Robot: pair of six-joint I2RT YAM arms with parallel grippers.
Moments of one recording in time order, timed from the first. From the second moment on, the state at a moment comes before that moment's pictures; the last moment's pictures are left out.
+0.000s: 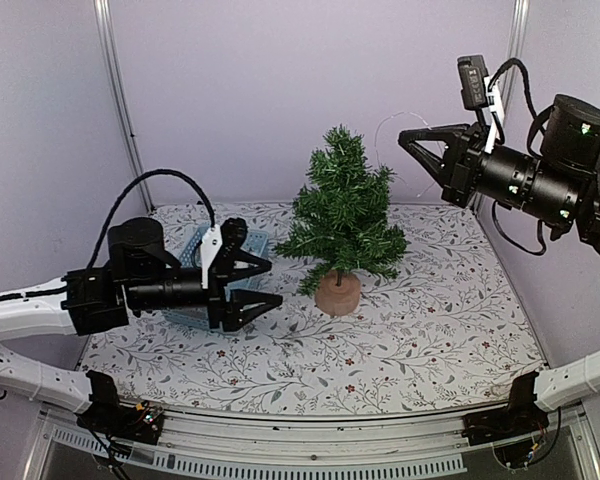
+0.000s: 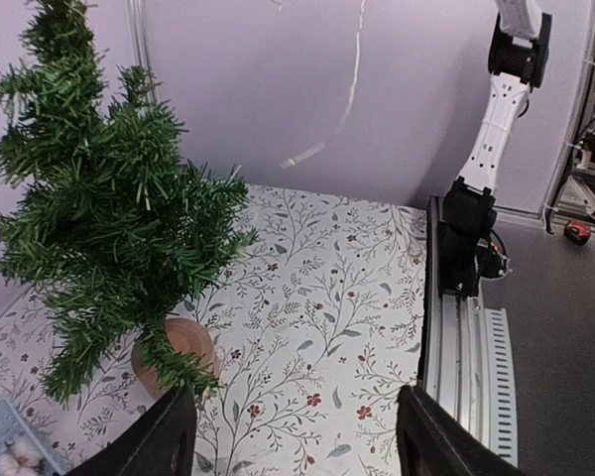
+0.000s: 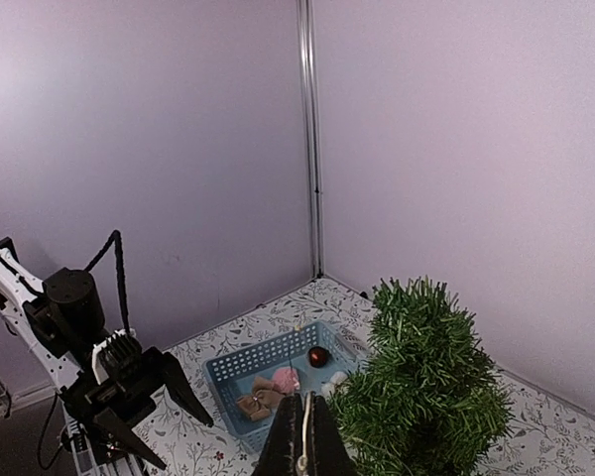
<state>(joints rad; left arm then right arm) -1.05 1.03 0.78 0.04 0.20 0.05 1.10 1.08 1.48 -0.38 0.22 0.06</state>
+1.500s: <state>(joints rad) -1.09 1.39 1.36 0.23 0.26 0.17 1.10 1.22 1.63 -0.40 -0.09 0.01</state>
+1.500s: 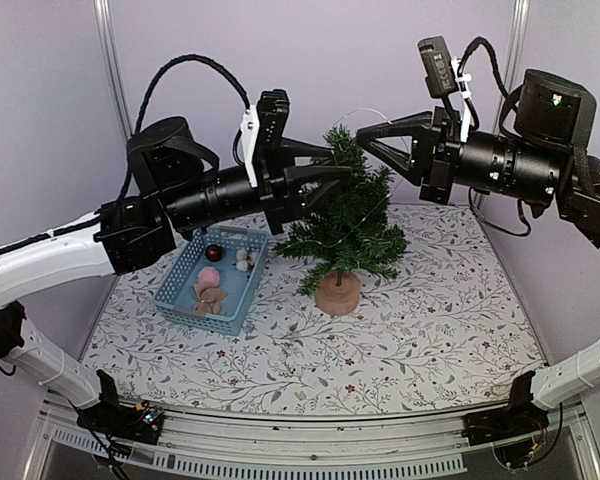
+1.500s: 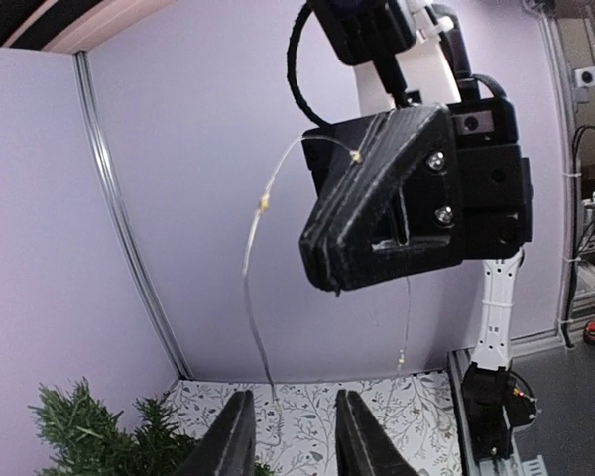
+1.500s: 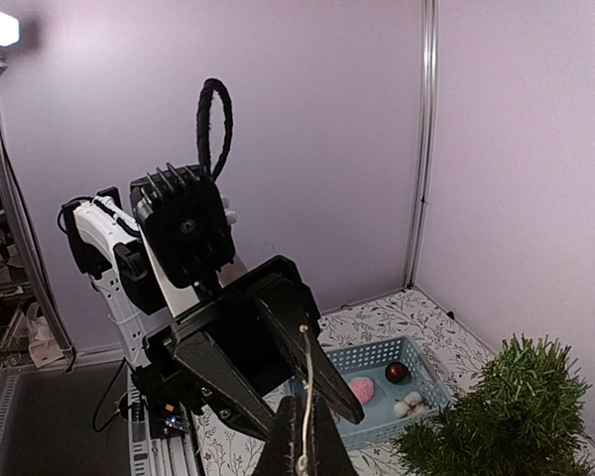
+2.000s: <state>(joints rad) -1.06 1.40 1.43 0.21 0.26 0.09 1.10 1.18 1.50 -0.34 -0.04 0.06</state>
